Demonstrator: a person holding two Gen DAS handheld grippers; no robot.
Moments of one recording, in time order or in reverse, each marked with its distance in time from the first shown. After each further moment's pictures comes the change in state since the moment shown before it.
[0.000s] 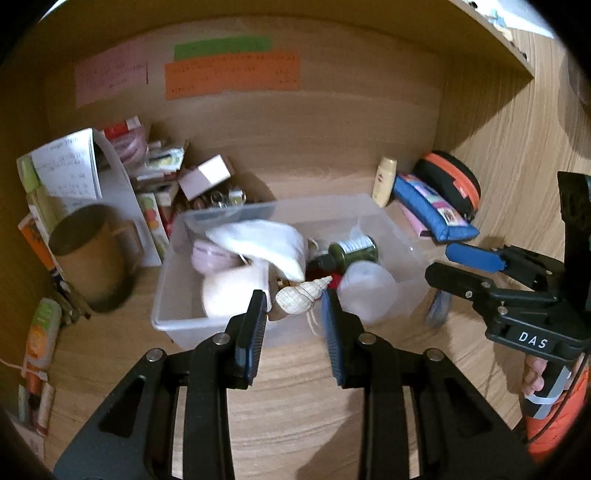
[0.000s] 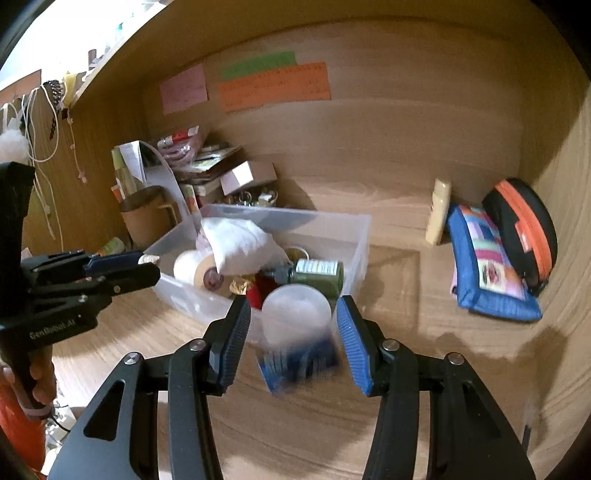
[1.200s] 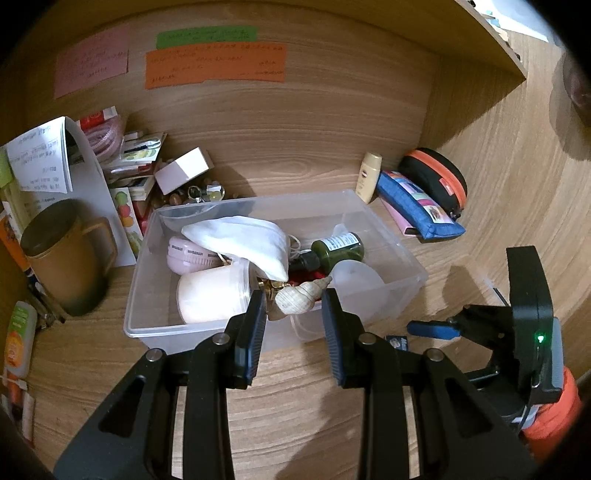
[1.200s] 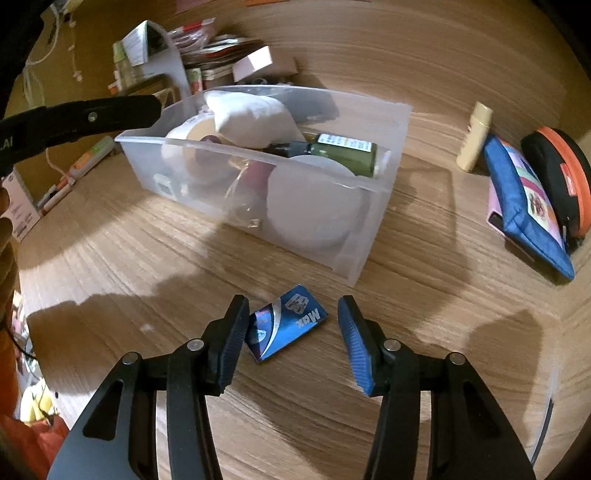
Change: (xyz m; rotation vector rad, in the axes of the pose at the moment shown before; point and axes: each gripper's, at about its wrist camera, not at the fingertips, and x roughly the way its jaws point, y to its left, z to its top) left arm 0.015 -0.002 -0.001 -0.001 0.020 -0.092; right arm 0.046 0.001 -0.060 -0.137 0.298 0.010
